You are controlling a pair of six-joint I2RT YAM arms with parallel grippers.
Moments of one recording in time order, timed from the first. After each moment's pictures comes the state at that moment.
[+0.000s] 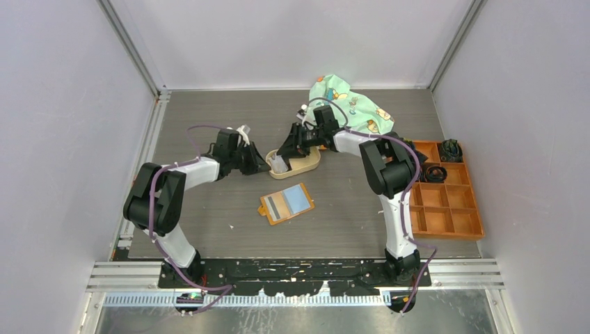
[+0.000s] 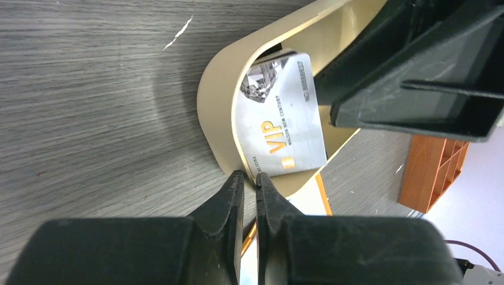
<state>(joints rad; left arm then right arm) -0.33 1.71 0.88 0.08 0.42 -0.65 0.43 2.22 1.47 0.04 -0.88 0.74</state>
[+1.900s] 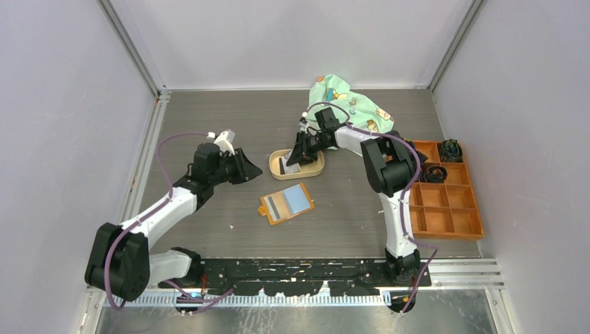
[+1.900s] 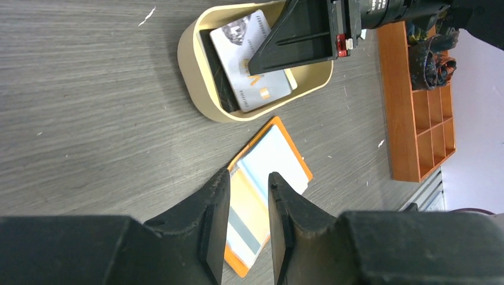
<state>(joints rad) -0.34 1.22 0.64 0.07 0.36 -0.59 0.40 2.23 1.54 -0.32 -0.85 0.49</state>
